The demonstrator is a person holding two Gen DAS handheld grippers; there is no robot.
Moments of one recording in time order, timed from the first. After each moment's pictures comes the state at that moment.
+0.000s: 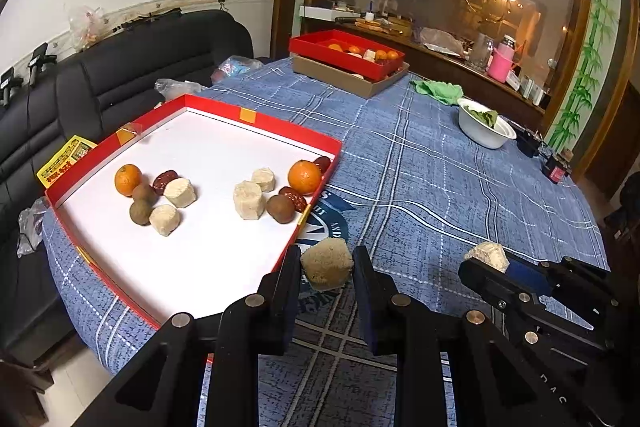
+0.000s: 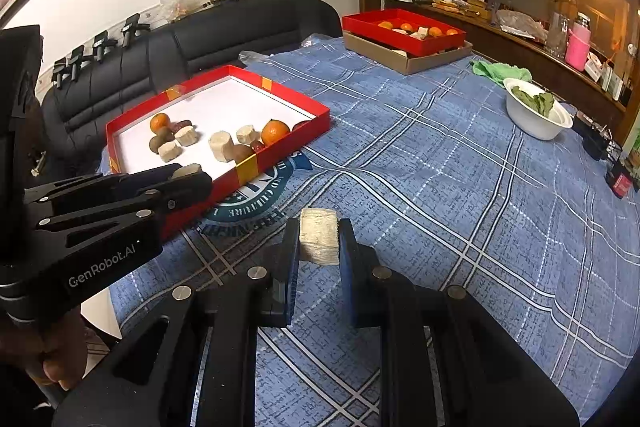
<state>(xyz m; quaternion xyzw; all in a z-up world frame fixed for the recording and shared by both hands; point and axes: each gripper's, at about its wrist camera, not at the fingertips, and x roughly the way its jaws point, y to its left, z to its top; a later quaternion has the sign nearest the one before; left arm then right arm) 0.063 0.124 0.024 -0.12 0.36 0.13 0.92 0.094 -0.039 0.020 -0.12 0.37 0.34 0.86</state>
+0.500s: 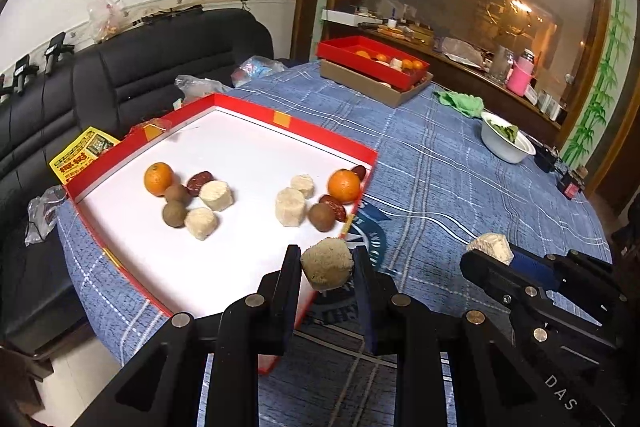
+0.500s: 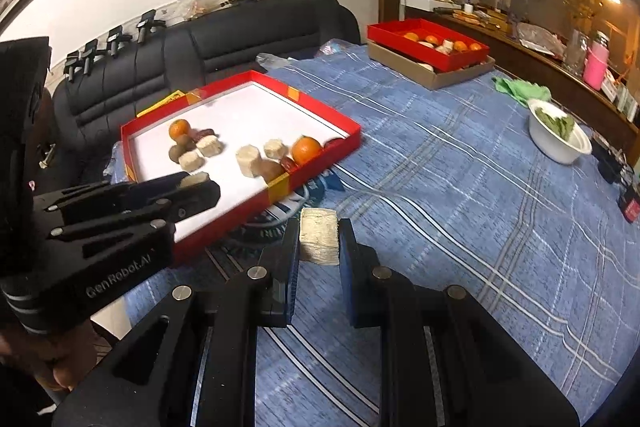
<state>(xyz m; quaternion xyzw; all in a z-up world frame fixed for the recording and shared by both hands) 0.055 0.155 0.025 -0.14 0.35 0.16 0.91 0.093 -0.003 0.029 -0.13 0.35 0.36 0.85</state>
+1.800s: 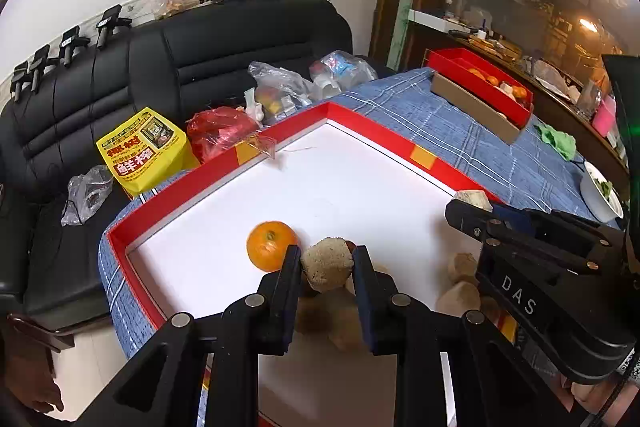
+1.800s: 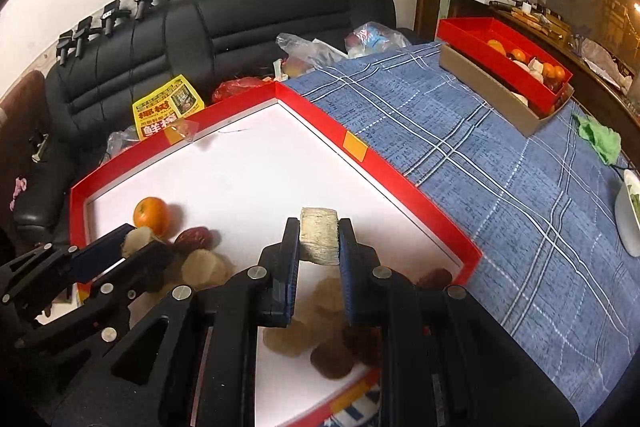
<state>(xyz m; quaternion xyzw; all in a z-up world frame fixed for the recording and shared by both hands) 0.098 0.283 0.008 -0.16 0.36 0.27 0.88 0.188 0.170 0.001 -0.16 0.39 0.38 0.82</state>
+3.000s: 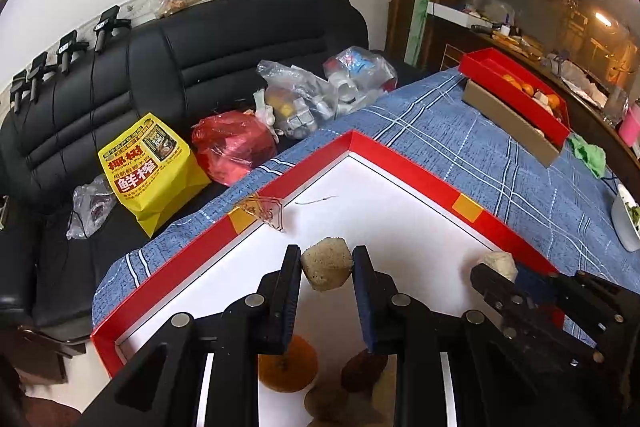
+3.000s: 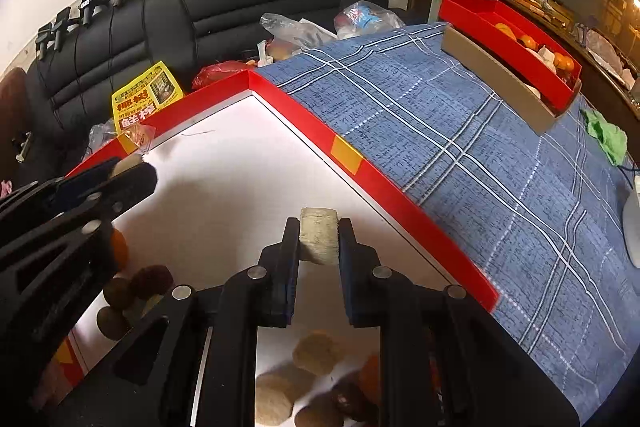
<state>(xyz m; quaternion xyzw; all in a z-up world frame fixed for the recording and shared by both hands) 0.158 0.332 0.005 -0.15 0.39 0.29 0.86 0.223 0.199 -0.019 -0.18 0.42 0.36 0.81</state>
